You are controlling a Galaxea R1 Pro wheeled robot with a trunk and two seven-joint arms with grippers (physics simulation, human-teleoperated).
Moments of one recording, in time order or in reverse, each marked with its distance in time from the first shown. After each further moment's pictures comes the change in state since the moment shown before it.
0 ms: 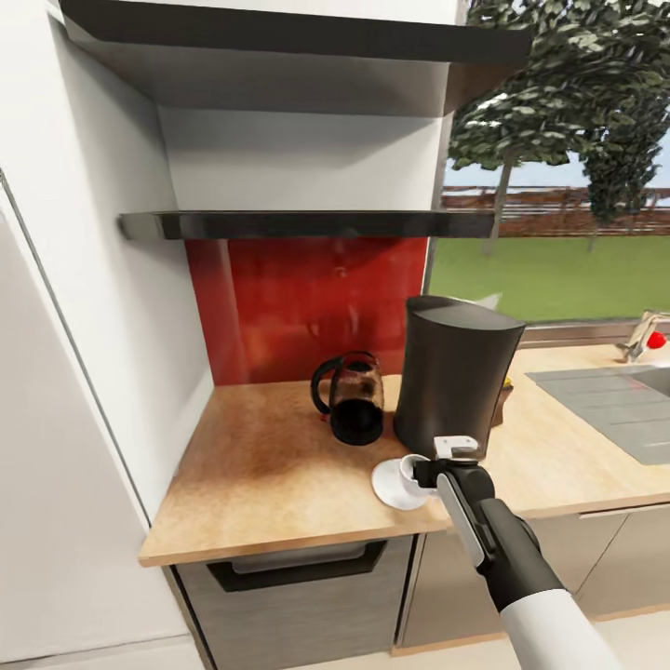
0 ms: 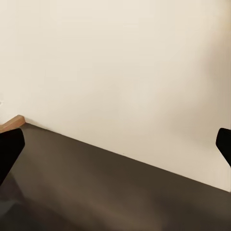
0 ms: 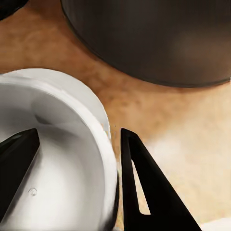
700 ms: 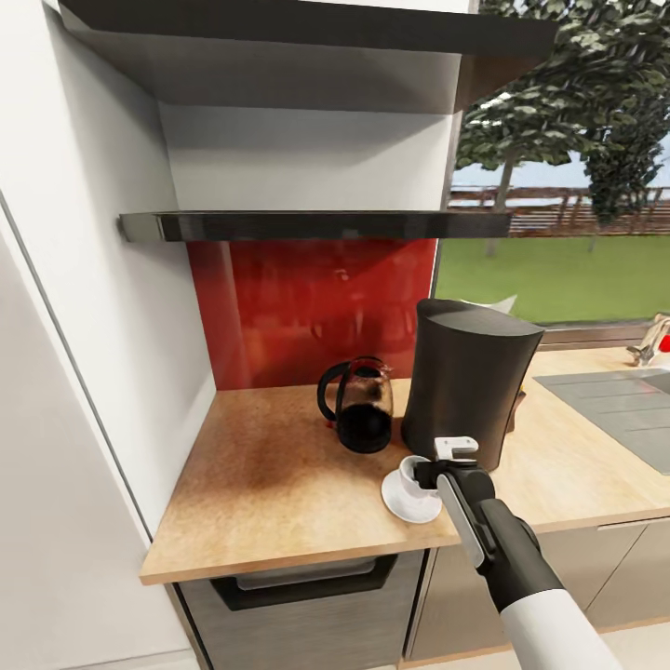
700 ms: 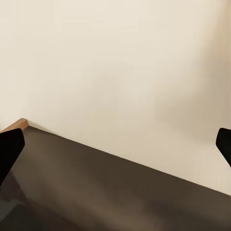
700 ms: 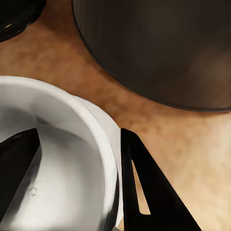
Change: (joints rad) left arm 0.000 -0.001 -0.002 0.006 0.002 0.000 -0.001; right arm 0.000 -0.003 0.002 0.006 0.005 0.000 -0.002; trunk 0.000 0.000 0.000
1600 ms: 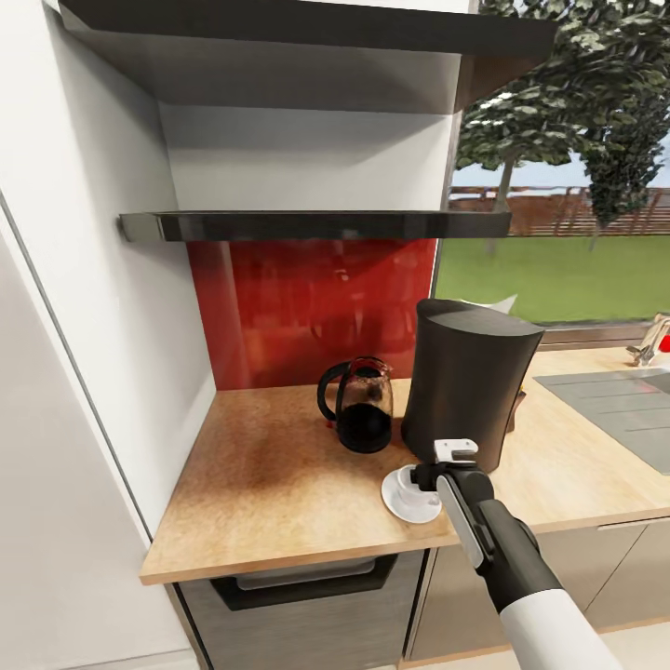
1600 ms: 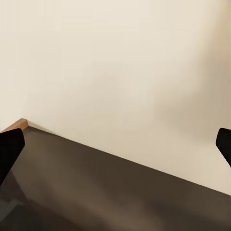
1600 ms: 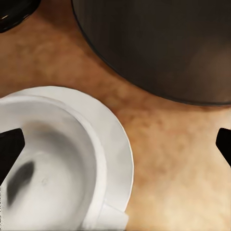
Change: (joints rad) left arm 0.000 0.001 -0.001 0.000 0.000 0.000 -0.002; right arm 0.000 0.001 -0.001 0.016 -0.001 -0.001 0.000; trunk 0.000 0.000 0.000
